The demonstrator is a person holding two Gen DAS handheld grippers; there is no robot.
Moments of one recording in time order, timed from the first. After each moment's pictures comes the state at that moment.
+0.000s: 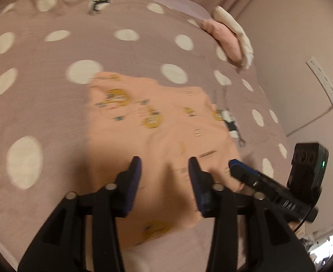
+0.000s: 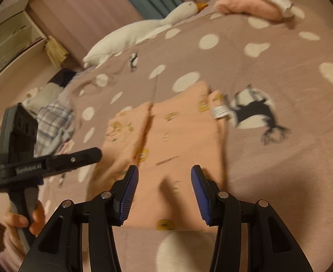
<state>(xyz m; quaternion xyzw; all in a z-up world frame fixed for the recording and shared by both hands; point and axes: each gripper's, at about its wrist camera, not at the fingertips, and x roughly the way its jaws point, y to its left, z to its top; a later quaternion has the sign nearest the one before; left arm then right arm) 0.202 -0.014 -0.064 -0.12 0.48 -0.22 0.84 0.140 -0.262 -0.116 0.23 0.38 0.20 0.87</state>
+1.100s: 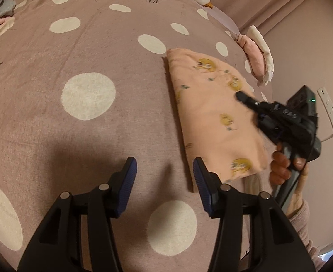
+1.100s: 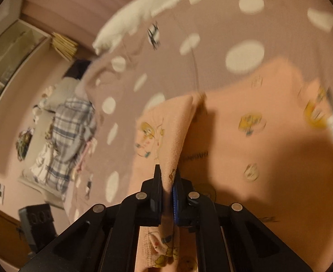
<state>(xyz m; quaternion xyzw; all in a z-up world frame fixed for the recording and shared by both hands) 0.153 0.065 -0.098 -0.20 0.49 -0.17 0.83 0.222 -0.215 -0.109 0.27 0.41 0.27 0.83</state>
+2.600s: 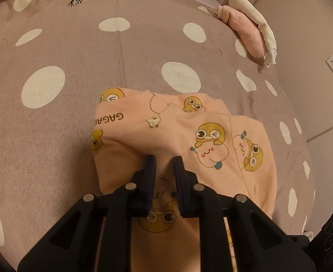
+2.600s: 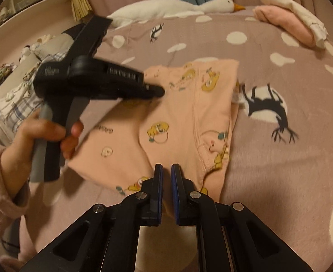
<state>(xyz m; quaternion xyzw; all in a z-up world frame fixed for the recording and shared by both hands) 0.302 -0.083 -0.111 -0.09 0.50 -0.20 0.84 0.133 -0.248 -0.129 0.06 0.39 0.22 0.89</state>
